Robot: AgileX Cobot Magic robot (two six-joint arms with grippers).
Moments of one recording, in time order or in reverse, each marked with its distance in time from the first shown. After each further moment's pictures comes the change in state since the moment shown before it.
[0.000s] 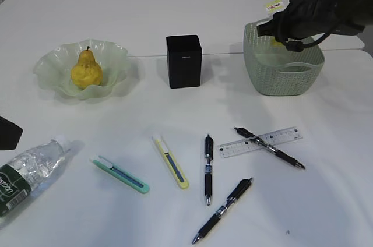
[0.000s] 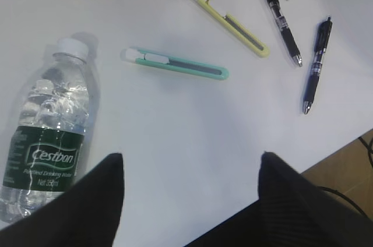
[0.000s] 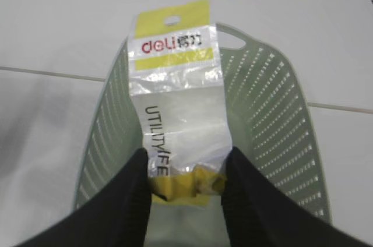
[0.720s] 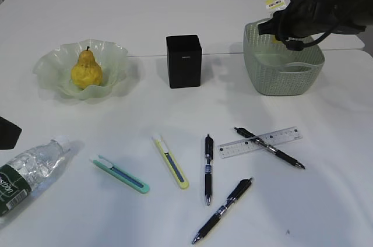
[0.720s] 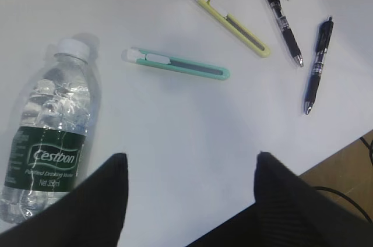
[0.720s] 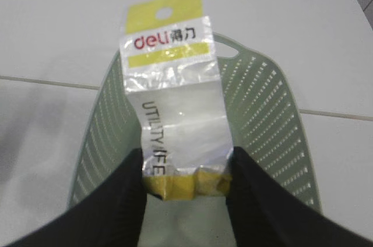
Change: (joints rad) left arm 0.000 0.000 0.000 0.004 0.000 0.000; right arm 0.000 0.000 0.000 -0.091 0.002 0.088
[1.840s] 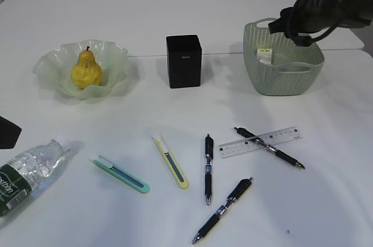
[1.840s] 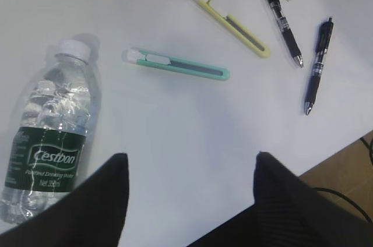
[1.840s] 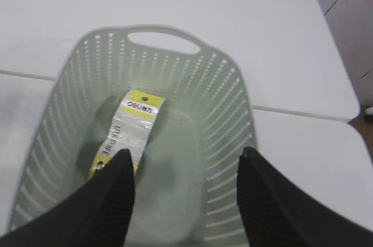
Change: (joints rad) left arm 0.000 0.000 0.000 0.000 -0.002 0.000; right arm -0.002 -0.026 -0.002 -0.003 0.115 -0.108
